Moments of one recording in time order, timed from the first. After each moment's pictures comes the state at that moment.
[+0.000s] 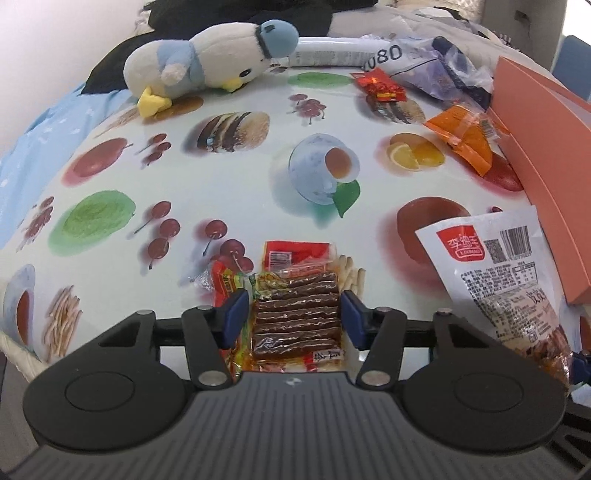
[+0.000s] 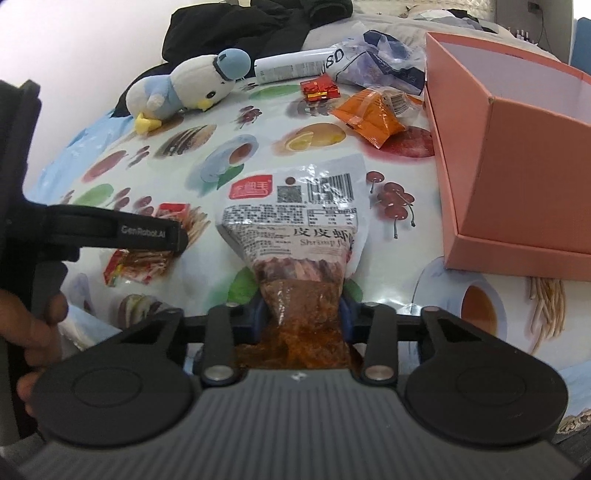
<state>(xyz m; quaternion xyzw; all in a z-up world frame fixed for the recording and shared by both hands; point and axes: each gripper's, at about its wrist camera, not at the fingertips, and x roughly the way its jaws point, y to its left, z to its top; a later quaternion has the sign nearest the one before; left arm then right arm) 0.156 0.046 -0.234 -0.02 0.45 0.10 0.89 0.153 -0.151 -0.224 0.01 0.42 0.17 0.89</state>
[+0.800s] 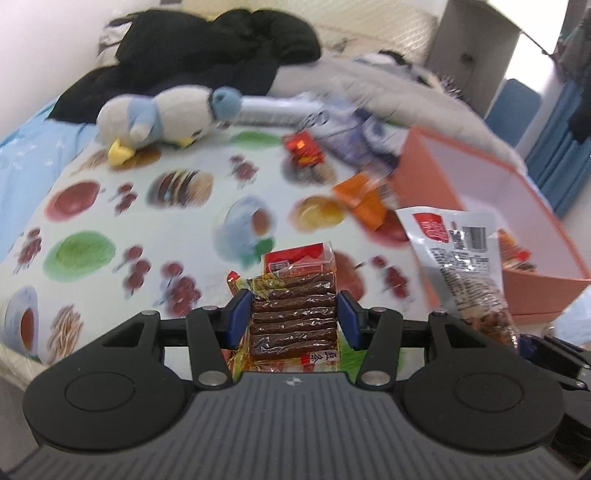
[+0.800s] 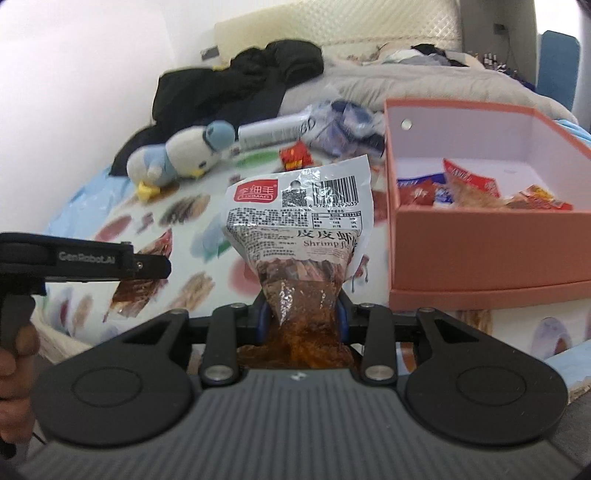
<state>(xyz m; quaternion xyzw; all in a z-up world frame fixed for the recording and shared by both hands) 0.104 0.027 -0.123 -0.09 0.40 0.00 0.91 0.123 -0.181 -0.148 0.05 0.35 0.14 0.92</state>
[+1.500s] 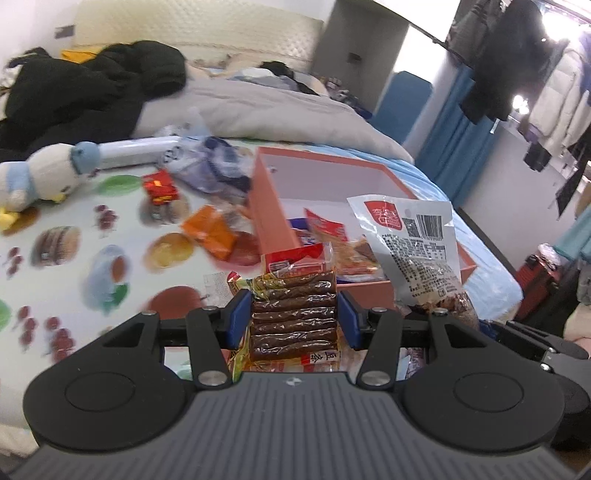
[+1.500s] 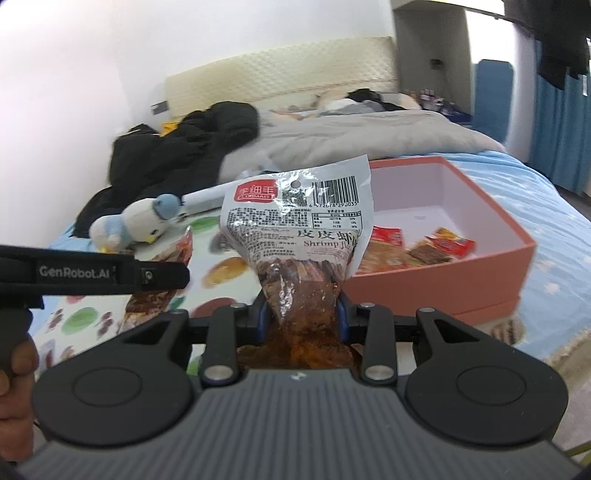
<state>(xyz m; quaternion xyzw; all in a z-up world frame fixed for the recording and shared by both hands) 0.103 -0.080 -0.068 -0.07 0.36 -0.17 0.91 0.086 -0.254 -0.087 0.06 0.29 0.04 0.95</state>
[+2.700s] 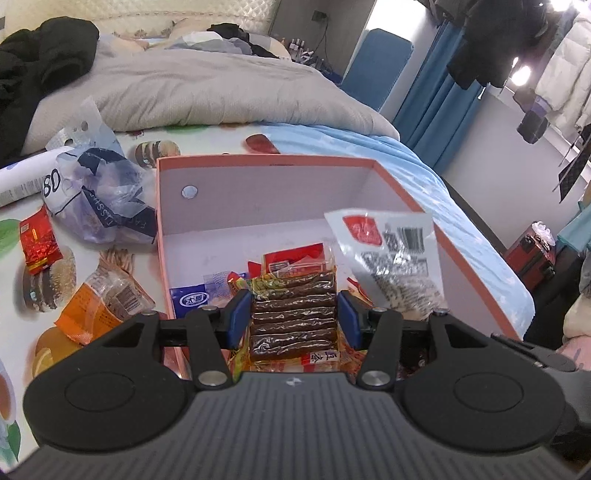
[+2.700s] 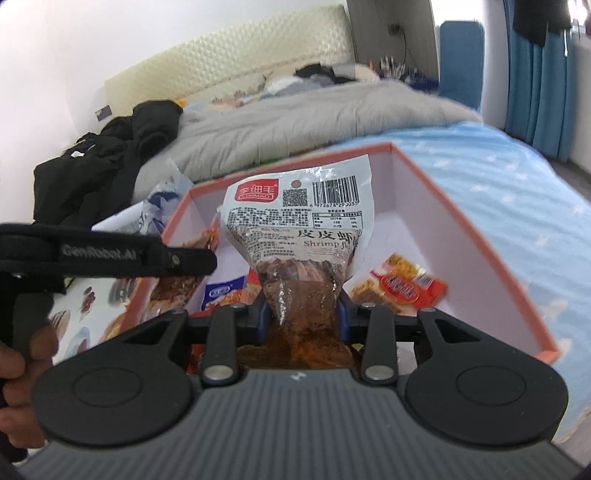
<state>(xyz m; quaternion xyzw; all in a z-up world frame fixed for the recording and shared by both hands) 0.345 -0.198 -0.127 -0.05 0.41 -0.23 0.88 0.250 -0.357 -0.137 0.10 0.33 0.00 0.94</state>
